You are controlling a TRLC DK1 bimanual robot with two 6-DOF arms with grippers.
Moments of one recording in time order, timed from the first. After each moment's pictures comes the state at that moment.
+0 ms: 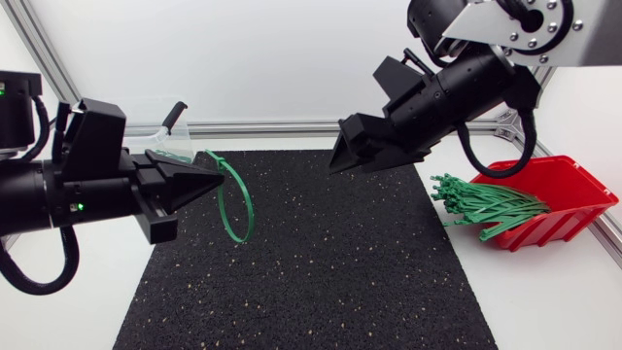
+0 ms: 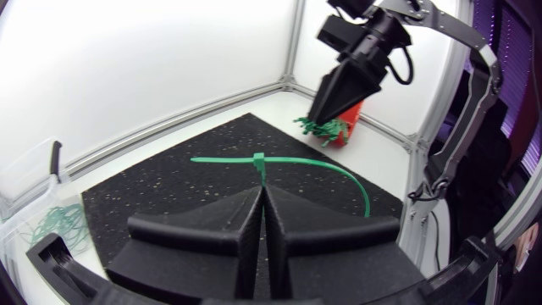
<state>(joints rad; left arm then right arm) -0.35 0.95 0.76 -0.32 0.47 0.13 0.47 1.54 1.39 -0.90 -0.39 0.14</state>
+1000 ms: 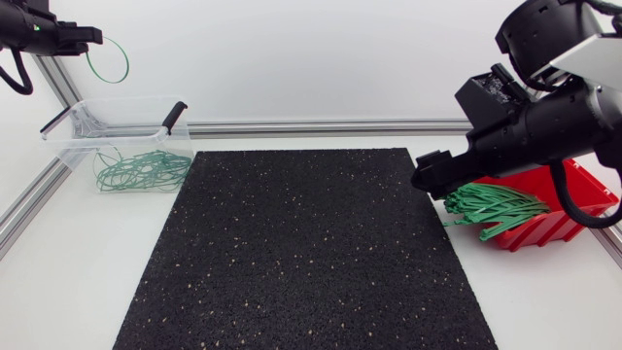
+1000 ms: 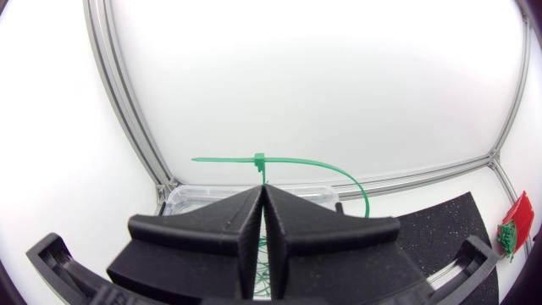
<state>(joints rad) 0.23 1.80 1.77 -0.48 0.12 0.16 0.38 1.22 1.12 -0.87 0.04 -0.03</state>
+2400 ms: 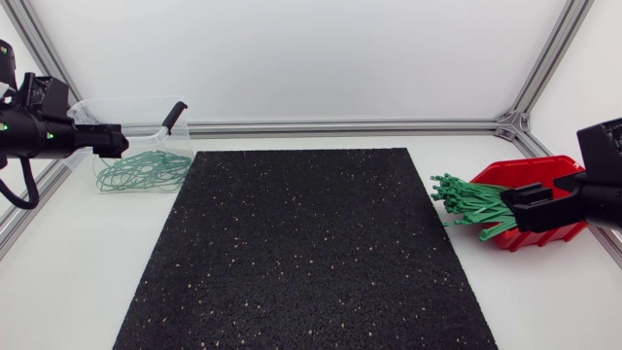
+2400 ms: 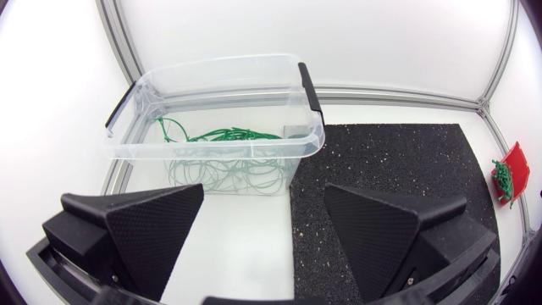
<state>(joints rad) 0.18 1.36 1.02 -0.36 0.11 0.15 0.02 0.78 0.78 -0.70 0.06 -0.21</state>
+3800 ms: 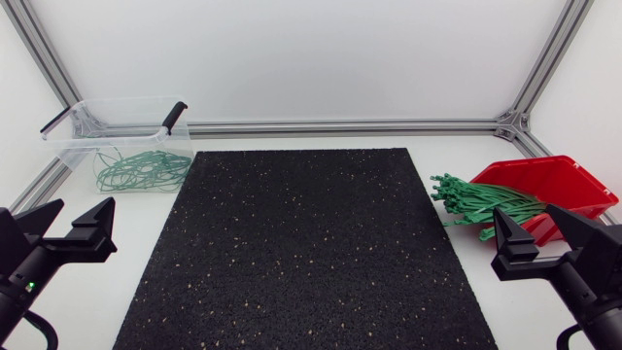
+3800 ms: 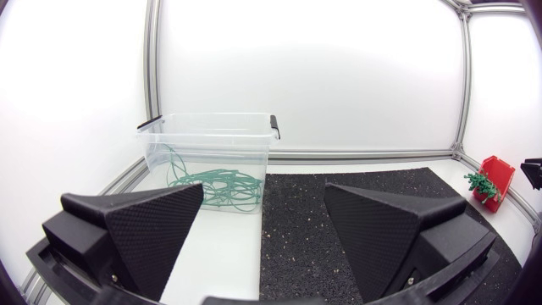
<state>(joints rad) 0.09 0.38 0.19 0.03 0.08 -0.01 0.00 0.12 0.12 -0.11 0.02 -0.06</state>
